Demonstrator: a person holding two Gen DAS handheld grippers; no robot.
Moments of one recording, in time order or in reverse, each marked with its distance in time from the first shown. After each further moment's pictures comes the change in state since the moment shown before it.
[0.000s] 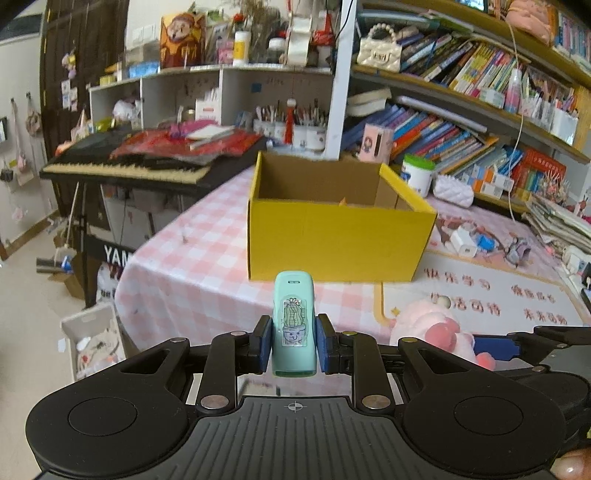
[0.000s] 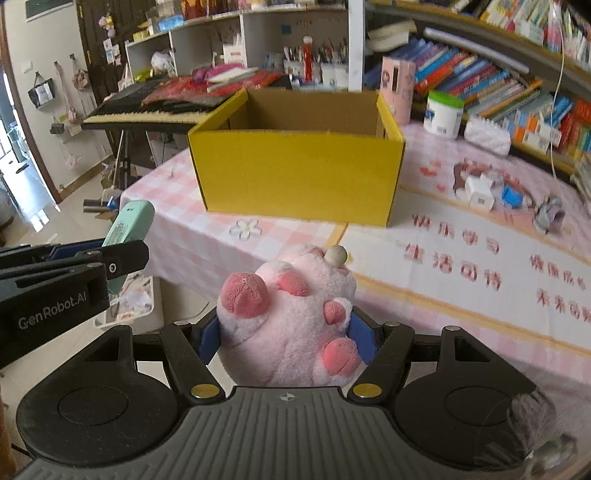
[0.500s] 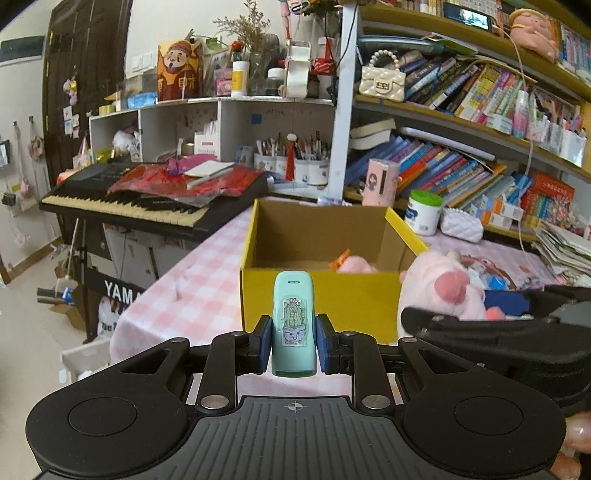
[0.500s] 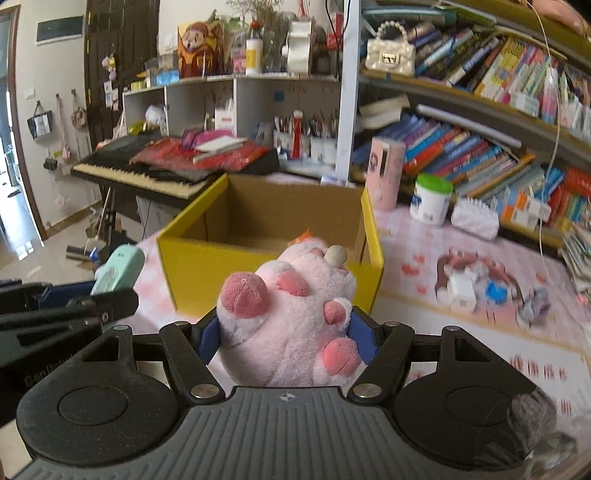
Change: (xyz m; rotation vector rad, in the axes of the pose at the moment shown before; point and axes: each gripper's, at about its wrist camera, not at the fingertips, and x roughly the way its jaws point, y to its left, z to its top) left arm 0.036 -0.009 0.050 0.009 -0.085 0.027; right arm 0.017 -0.022 0.077 -0.051 -0.202 -0.039
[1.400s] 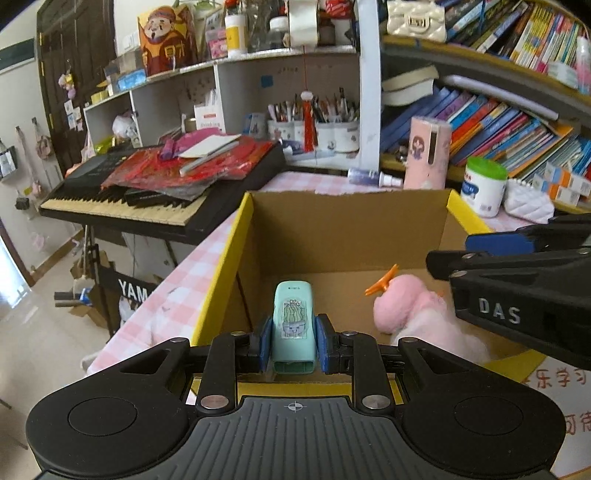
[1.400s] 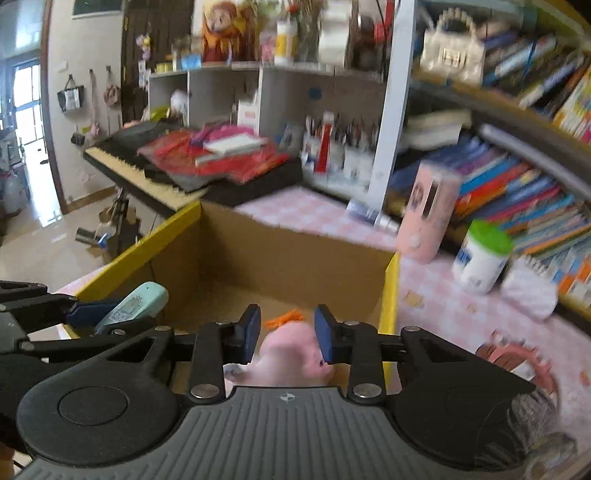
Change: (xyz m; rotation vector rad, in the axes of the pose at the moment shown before) left arm 0.147 -0.028 0.047 0.060 0.141 0.139; right arm 0.154 -0.048 0.075 -0.120 0.074 0.129
